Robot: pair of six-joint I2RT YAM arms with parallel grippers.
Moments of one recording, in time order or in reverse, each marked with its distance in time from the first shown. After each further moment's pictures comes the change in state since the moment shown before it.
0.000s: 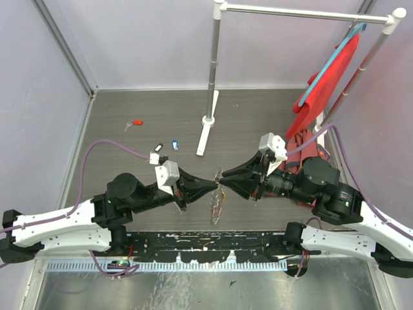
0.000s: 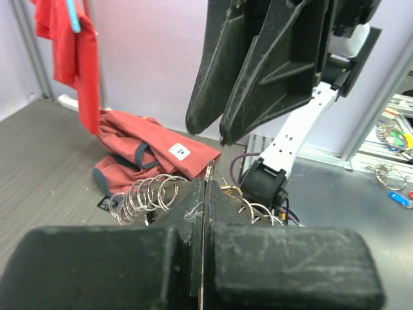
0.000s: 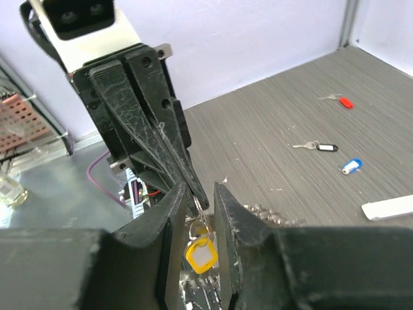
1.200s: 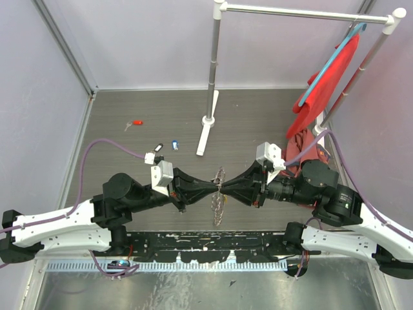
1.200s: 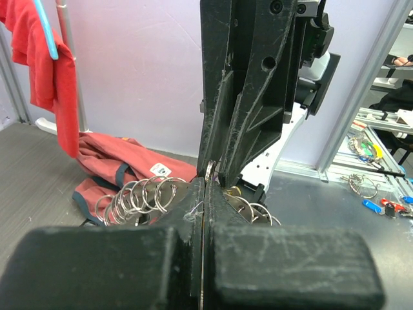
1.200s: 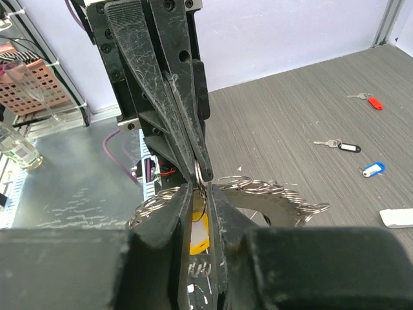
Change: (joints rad) left arm 0.000 -0.002 0.000 0.079 0.085 -0.037; right arm 0.000 -0.026 -0.041 -0.003 -0.147 -0.061
